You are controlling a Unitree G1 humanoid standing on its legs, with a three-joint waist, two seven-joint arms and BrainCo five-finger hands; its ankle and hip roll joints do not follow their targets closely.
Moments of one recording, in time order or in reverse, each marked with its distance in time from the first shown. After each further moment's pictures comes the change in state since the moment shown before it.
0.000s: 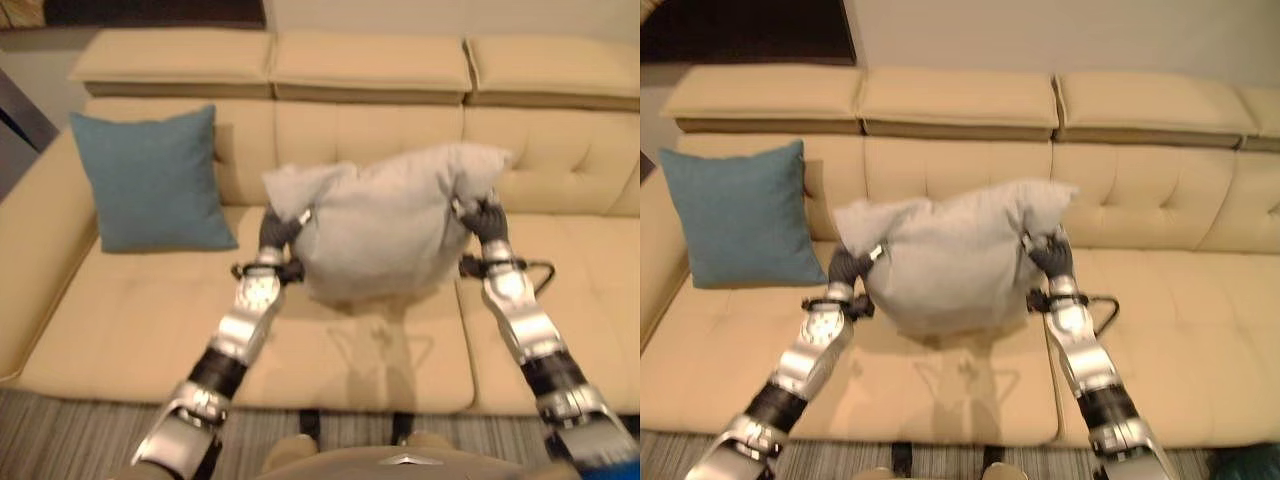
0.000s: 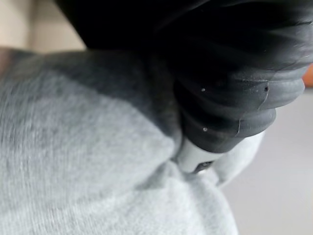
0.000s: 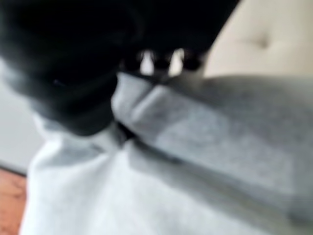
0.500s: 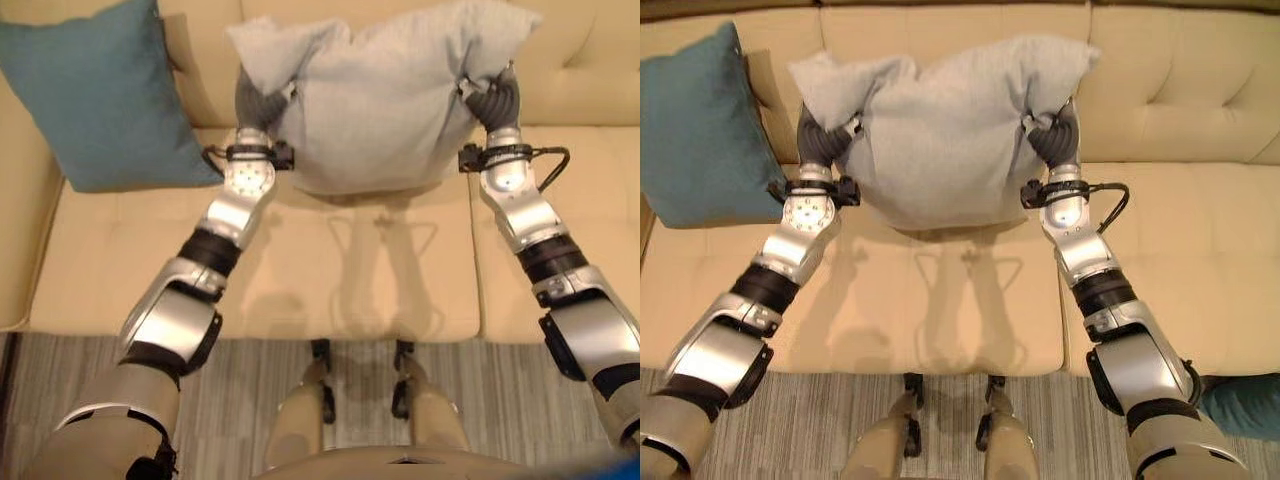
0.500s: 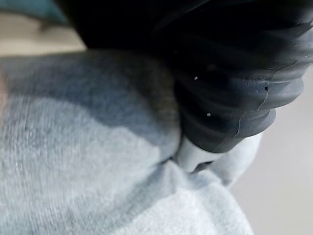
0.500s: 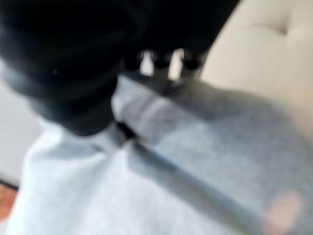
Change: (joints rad) left arm -0.564 0.117 -0.099 0.346 -0.003 -0.040 0.107; right arm -0.494 -0.117 0.128 0.292 0.077 -0.004 -0.115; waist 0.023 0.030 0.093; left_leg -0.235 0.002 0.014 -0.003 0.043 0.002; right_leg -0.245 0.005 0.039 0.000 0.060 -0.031
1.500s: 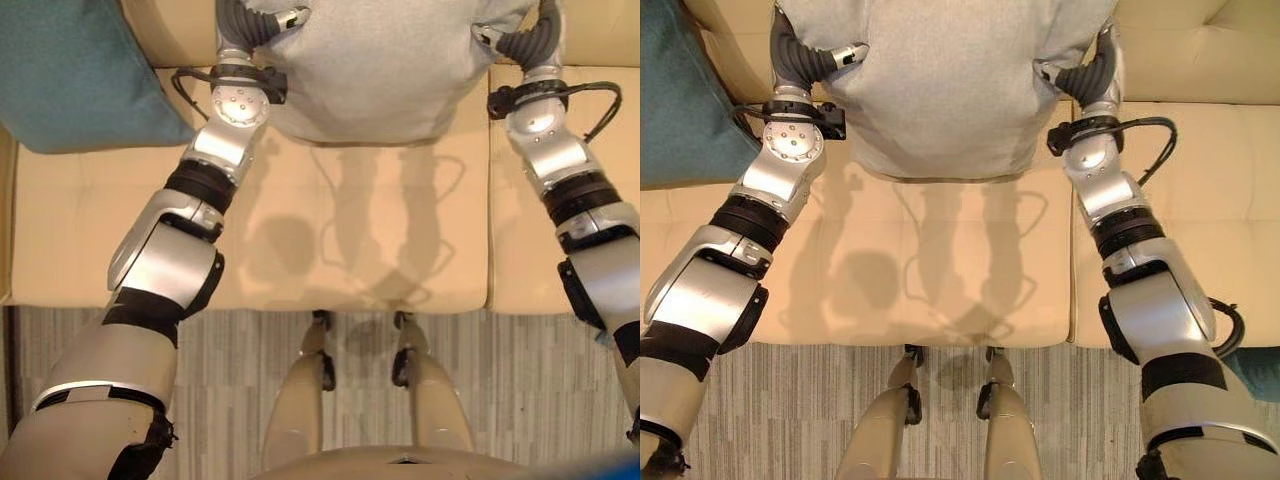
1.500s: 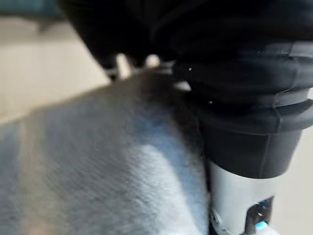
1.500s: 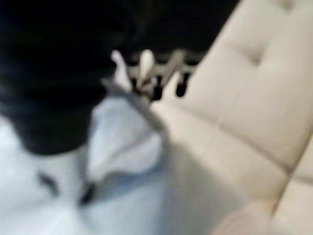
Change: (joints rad) left arm -0.302 0.039 -0.064 0.256 0.046 0.008 0.043; right arm -0.324 -0.093 0.122 0.343 -0.080 0.044 -0.094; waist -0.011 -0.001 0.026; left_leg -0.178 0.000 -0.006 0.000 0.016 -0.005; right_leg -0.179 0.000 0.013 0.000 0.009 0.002
